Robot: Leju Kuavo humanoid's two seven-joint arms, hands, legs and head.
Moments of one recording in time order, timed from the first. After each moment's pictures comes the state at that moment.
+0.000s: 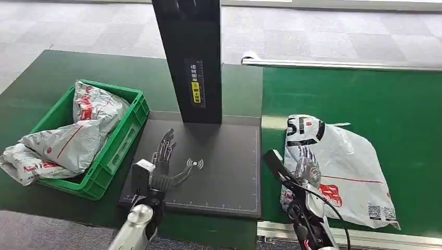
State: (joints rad) left arm -0.28 -0.18 -0.13 -0.93 -0.07 -0.01 -0.61; right arm -0.38 0.09 0.05 -0.70 1.10 -0.42 0.27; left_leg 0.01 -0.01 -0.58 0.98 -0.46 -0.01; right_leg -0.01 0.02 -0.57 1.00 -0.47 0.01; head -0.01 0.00
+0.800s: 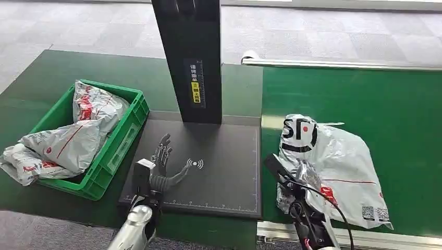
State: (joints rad) left arm -0.29 -0.18 -0.08 -0.84 -0.07 0.01 -0.60; right arm -0.37 0.10 0.01 -0.76 1.13 -0.18 0.40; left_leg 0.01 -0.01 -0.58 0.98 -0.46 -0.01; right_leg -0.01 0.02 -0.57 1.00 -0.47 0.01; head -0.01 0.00
